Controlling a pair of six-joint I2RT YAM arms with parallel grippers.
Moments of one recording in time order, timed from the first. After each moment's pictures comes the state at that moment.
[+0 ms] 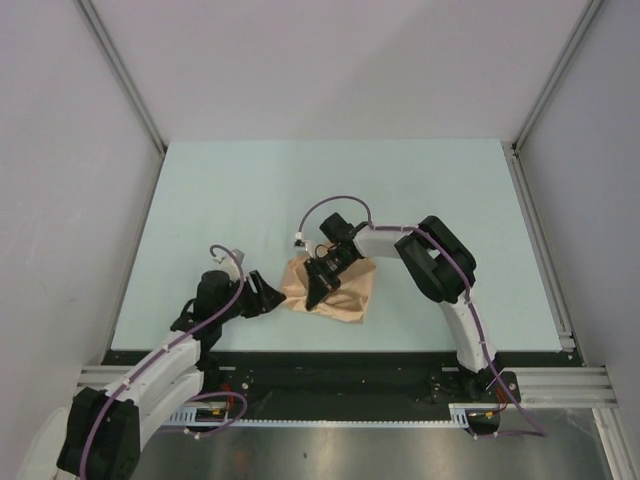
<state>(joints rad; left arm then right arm) -0.31 0.78 0.14 0.05 0.31 -0.66 0.74 2.21 1.40 -0.42 -1.01 0.07</state>
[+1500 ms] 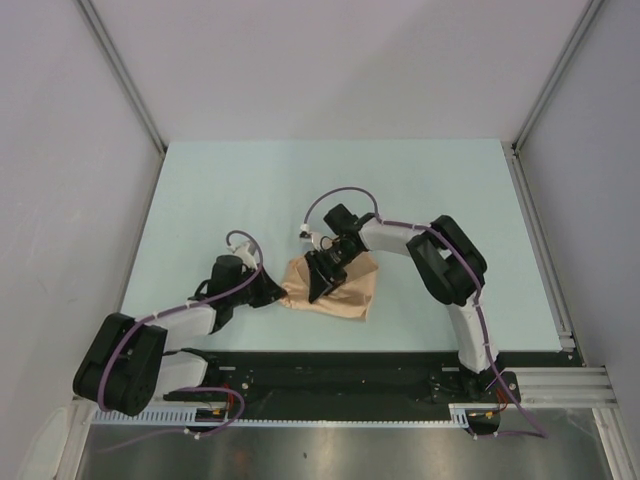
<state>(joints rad) -0.32 1.21 0.24 0.29 0.35 -0.63 0.71 2.16 1.43 -0.53 -0.95 0.12</state>
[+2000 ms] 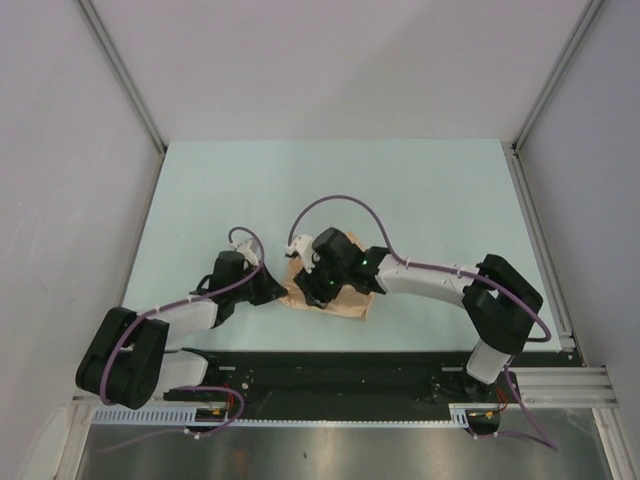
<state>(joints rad) -0.32 1.25 0.29 0.24 0.35 -0.63 0.94 1.71 1.15 -0.28 -0.25 0.02</state>
